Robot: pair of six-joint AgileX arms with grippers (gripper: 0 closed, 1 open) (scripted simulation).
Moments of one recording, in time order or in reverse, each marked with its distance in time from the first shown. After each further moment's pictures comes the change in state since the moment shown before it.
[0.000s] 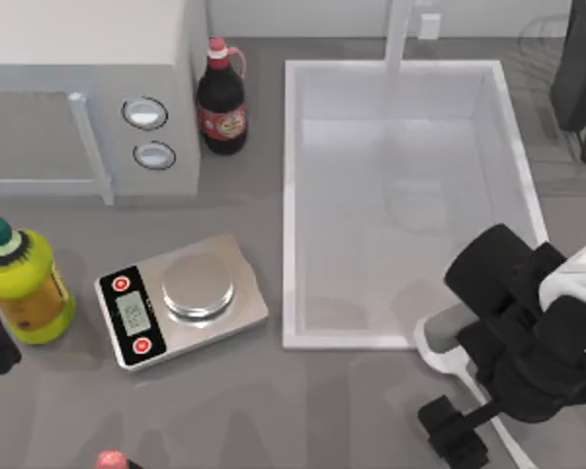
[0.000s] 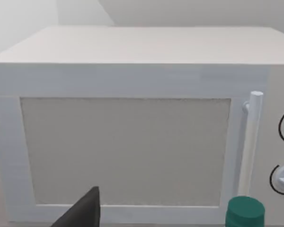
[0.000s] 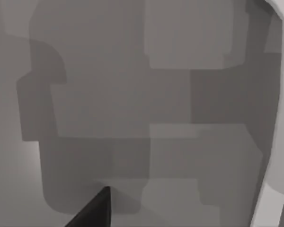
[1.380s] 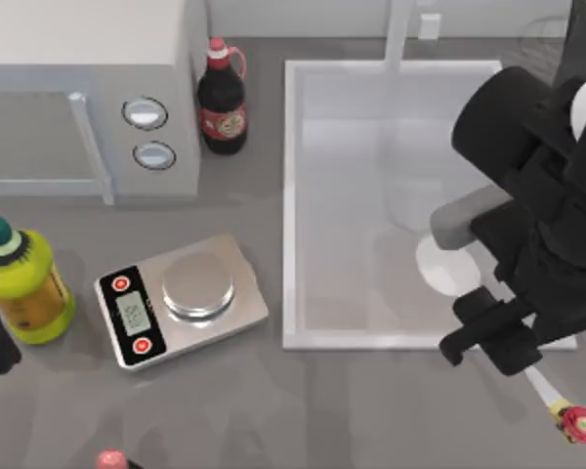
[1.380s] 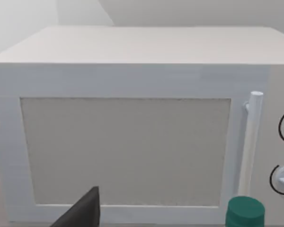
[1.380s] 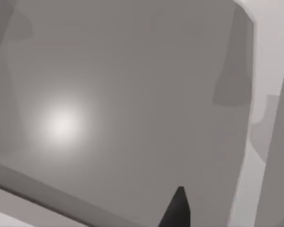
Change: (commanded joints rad) left arm 0.000 0.000 0.000 0.000 0.000 0.000; right arm 0.004 -0.158 0.501 -0.667 -0.018 -0.009
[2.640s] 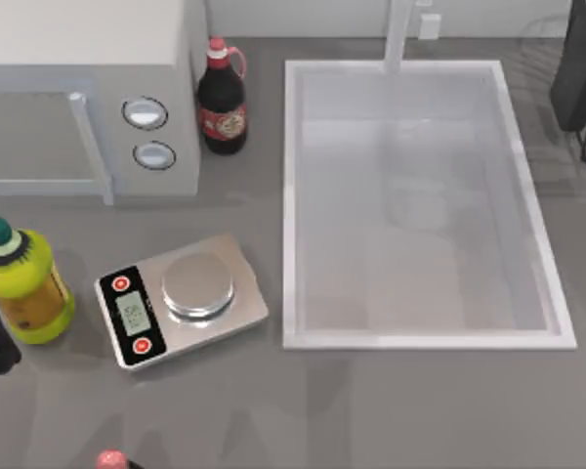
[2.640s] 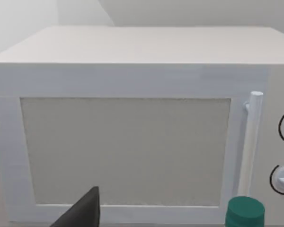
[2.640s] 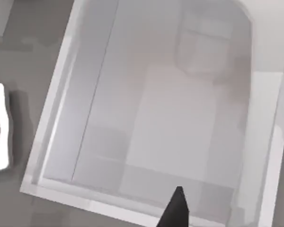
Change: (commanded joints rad) left arm 0.000 0.000 0.000 0.000 0.000 0.000; right arm -0.503 -0.231 0.113 0.275 -0.251 -0.059
